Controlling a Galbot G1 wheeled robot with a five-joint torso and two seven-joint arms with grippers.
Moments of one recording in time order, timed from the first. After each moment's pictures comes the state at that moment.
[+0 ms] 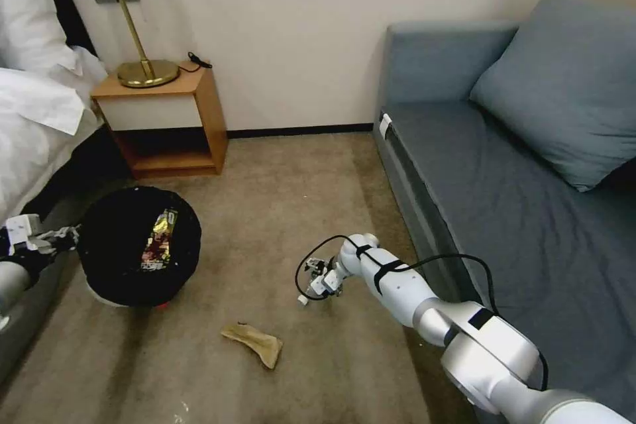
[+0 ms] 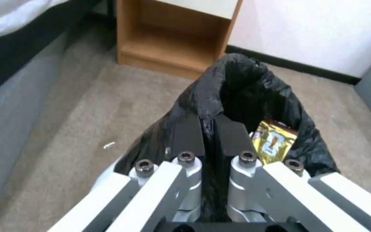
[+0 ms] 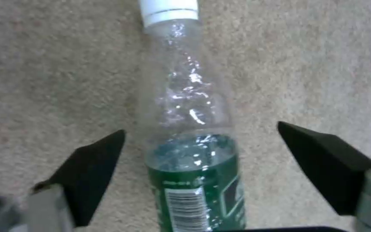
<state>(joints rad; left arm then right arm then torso) 1.39 -0.89 -1.10 -1.73 -0.92 0.54 0.13 -0.35 1.58 -0.33 0.49 -1.21 0.47 -0.57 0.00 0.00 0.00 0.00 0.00</state>
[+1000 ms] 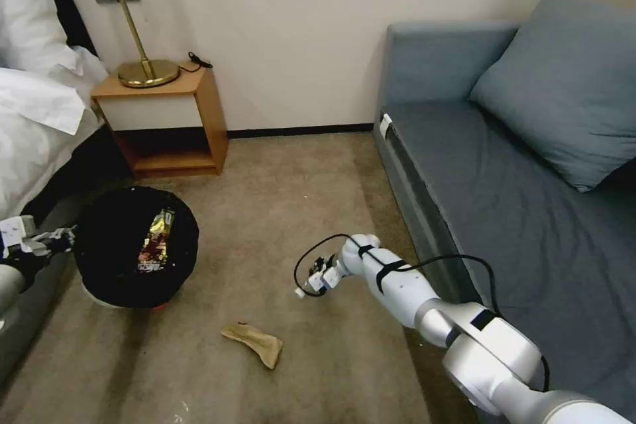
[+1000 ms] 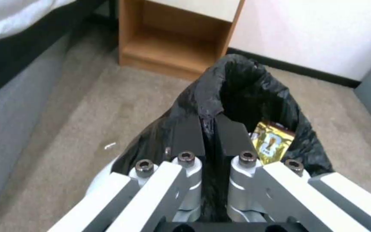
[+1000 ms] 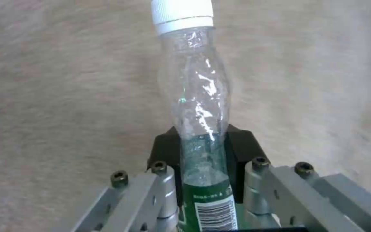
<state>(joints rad) 1.39 -0.90 -1.11 -1.73 -0.92 0.54 0.13 -0.37 1.49 -0.30 0.61 -0.94 0.45 -0.59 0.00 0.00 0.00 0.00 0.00</state>
